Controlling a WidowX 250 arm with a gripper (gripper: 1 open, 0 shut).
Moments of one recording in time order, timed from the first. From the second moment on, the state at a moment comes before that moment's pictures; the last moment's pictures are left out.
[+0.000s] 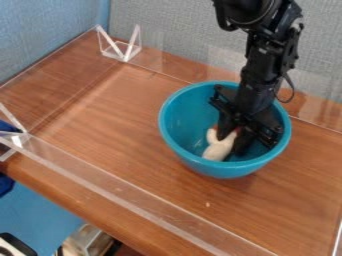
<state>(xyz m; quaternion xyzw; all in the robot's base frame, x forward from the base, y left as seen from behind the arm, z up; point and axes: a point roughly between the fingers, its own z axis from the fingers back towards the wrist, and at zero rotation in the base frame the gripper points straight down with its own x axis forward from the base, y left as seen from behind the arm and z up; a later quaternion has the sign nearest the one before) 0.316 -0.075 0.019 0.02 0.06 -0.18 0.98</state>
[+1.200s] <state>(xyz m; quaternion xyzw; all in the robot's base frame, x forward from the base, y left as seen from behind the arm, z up) 0.304 -0.079 0.021 0.02 0.04 -0.18 0.98</state>
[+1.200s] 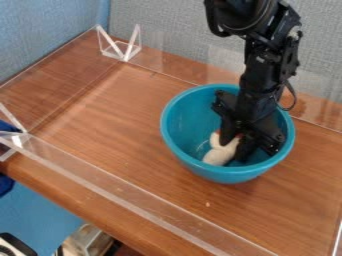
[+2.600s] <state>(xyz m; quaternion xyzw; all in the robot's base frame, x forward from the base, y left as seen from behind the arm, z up) 0.299 -0.085 0.023 0.00 0.05 -0.06 1.00</state>
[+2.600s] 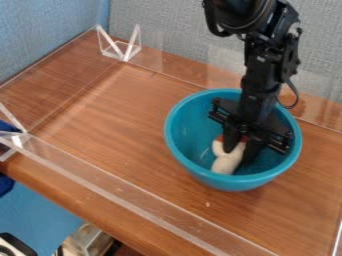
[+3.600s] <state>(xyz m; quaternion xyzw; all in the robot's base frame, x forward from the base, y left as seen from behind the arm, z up) 0.295 -0.090 0.028 -0.02 0.05 0.01 1.00</state>
